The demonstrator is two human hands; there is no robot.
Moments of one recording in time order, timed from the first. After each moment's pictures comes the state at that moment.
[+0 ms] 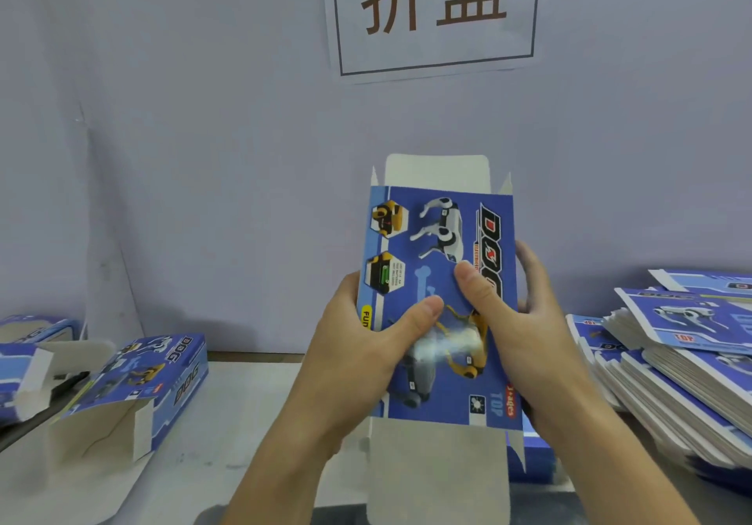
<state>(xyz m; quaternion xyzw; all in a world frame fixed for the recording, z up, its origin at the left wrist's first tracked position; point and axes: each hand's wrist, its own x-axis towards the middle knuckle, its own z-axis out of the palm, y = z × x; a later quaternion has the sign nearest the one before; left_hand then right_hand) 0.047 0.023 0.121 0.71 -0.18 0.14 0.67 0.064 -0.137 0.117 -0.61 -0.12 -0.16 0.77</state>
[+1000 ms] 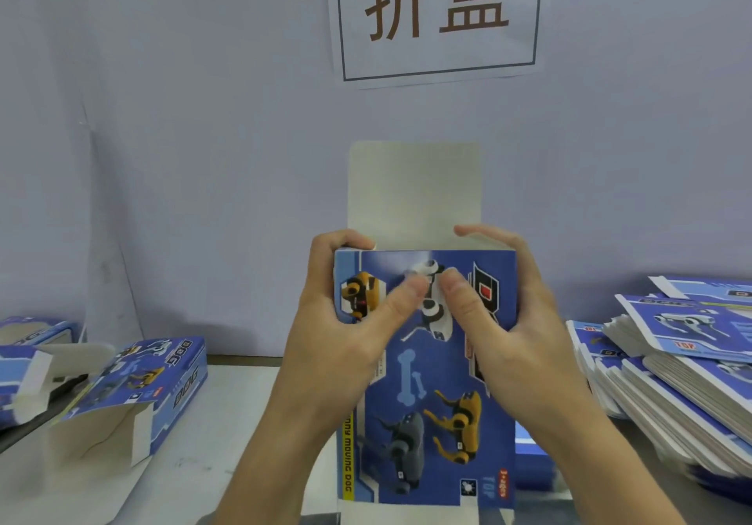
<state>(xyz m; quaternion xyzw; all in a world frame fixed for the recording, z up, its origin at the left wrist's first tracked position) 0.037 0.030 0.137 0.66 -0.24 0.24 0.67 0.040 -0.124 0.134 -0.65 -0.27 -0.25 0.67</state>
